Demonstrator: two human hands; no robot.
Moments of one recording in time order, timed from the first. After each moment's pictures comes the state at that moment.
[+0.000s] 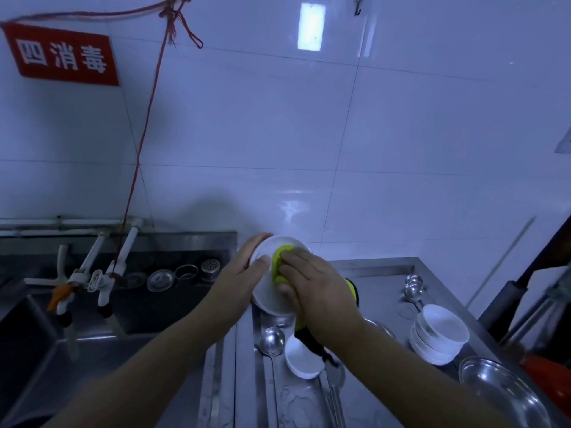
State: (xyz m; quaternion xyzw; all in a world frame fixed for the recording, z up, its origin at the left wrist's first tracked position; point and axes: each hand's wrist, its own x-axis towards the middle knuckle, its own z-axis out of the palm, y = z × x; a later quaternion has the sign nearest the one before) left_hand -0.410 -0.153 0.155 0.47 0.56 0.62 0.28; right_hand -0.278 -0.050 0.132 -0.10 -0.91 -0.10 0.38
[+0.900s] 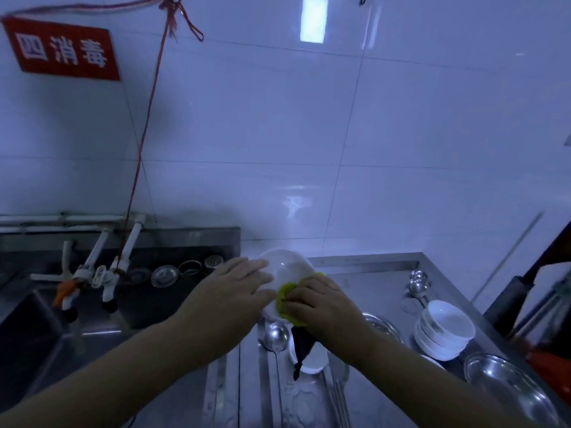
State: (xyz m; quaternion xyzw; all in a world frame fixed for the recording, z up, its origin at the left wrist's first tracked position) left_hand -0.428 -0.181 0.149 0.76 0.60 0.08 -0.23; right_hand -0.261 -0.031 0.093 0.02 -0.94 -0.14 0.31
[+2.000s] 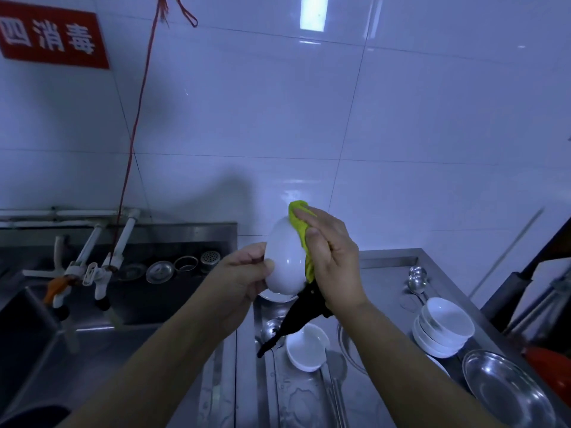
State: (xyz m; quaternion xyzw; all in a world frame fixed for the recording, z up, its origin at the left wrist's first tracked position) left_hand -0.408 -0.145 0.152 0.36 0.40 0.71 0.46; right_hand -0.294 -0.039 0.154 -0.18 -0.74 0.36 0.53
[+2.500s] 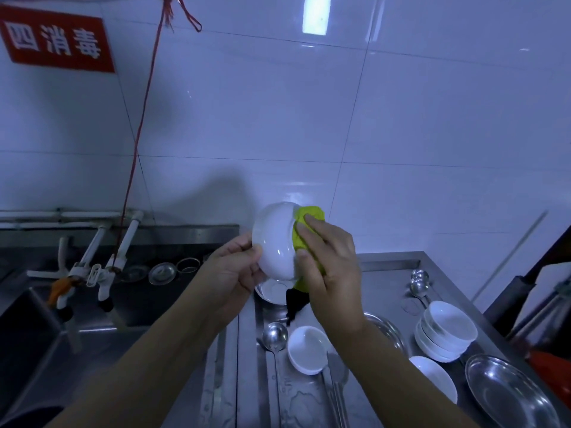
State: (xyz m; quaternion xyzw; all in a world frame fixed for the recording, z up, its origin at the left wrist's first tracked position) left_hand -0.417 -0.143 0.164 0.29 0.35 0.75 0.48; right_hand -0.290 -0.053 0.146 -0.15 -0.79 0.17 0.57
